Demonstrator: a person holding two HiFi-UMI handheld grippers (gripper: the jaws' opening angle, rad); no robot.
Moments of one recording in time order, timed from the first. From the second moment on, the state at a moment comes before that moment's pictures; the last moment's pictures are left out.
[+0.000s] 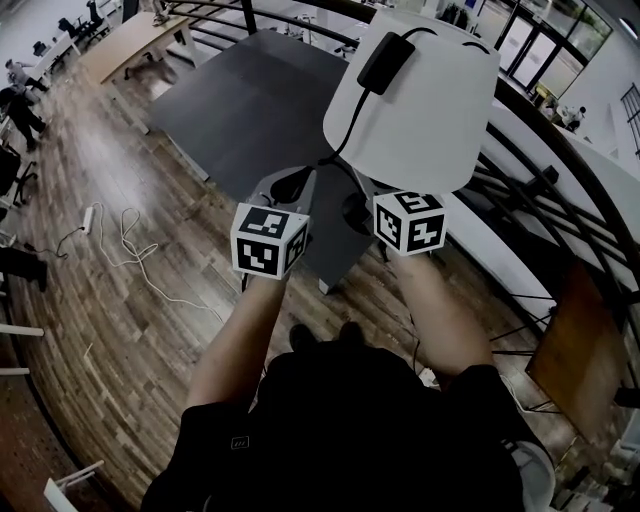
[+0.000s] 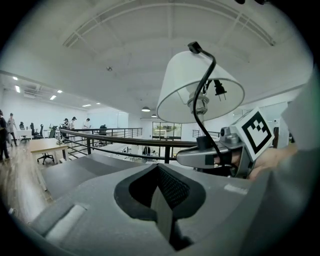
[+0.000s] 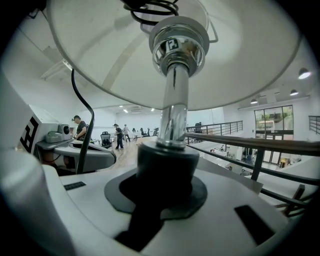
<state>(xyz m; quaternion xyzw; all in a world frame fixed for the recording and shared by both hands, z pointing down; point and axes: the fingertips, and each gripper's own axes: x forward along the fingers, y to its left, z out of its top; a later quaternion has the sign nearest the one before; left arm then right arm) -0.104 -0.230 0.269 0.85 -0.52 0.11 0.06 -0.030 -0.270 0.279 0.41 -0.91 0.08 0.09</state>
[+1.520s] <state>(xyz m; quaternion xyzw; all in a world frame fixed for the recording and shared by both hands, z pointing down) -0.115 -0.236 0.269 0.84 -0.53 0.09 0.07 -0.019 -0.278 0.280 0.40 -0.91 0.08 0.09</state>
